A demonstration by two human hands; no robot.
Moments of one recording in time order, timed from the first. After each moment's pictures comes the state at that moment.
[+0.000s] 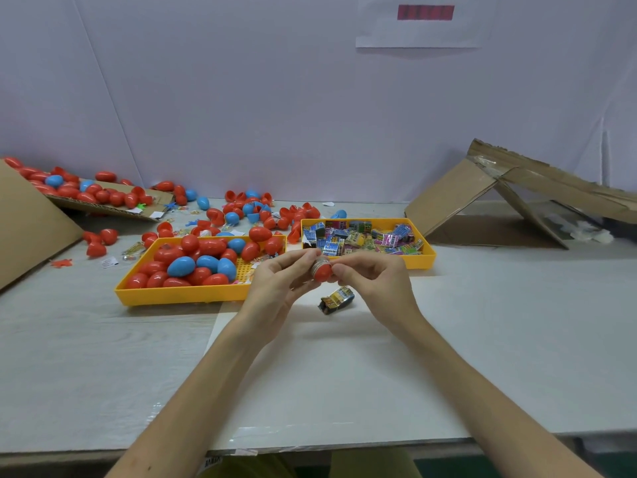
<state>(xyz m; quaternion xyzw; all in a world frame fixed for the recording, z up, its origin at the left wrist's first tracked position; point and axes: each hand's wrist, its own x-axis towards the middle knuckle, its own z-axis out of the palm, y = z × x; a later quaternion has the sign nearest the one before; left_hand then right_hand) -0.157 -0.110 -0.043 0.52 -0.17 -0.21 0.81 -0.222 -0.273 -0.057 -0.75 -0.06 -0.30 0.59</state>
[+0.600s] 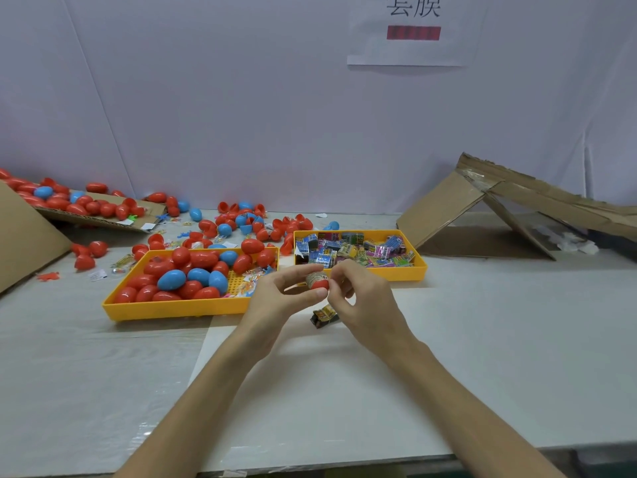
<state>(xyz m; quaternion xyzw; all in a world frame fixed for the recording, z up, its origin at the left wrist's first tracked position) -0.155 -0.114 -0.052 0.64 -0.24 -0.17 0.71 -0.222 -0.271 -0.064 -0.87 -0.10 -0.39 0.30</state>
